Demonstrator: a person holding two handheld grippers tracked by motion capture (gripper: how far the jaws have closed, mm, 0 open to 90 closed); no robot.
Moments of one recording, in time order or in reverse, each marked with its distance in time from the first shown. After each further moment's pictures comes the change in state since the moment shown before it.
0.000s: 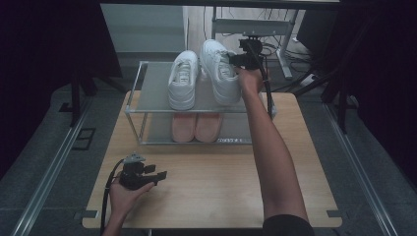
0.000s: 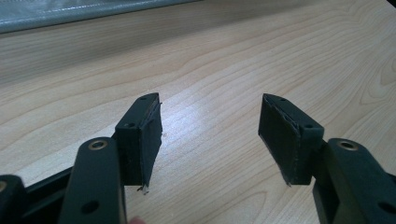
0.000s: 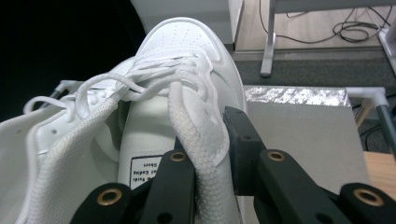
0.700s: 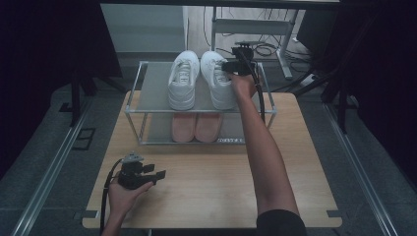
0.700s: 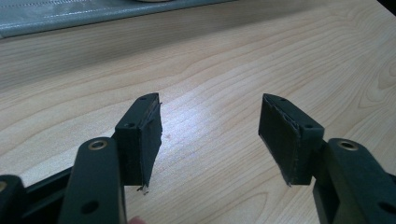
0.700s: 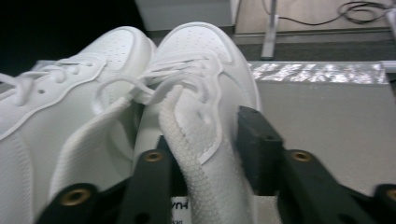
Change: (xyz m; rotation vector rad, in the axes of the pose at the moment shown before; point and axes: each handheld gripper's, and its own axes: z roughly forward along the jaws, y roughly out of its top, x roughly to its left) left arm 0.002 0.000 -0.001 -0.004 0.002 0.010; right arm -0.001 -0.017 0.033 0.056 0.016 0.002
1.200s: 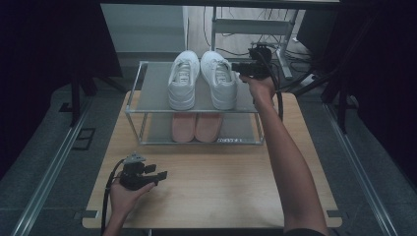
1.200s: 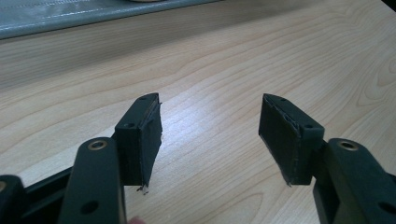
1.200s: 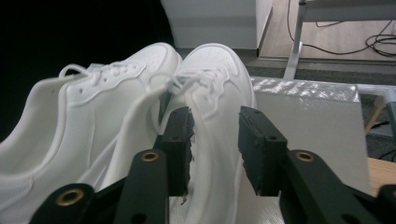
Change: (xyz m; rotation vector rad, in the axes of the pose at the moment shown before) left arm -0.006 0.001 0.002 0.005 0.001 0.013; right arm -0.022 -0.009 -0.062 -0.086 0.117 -0.084
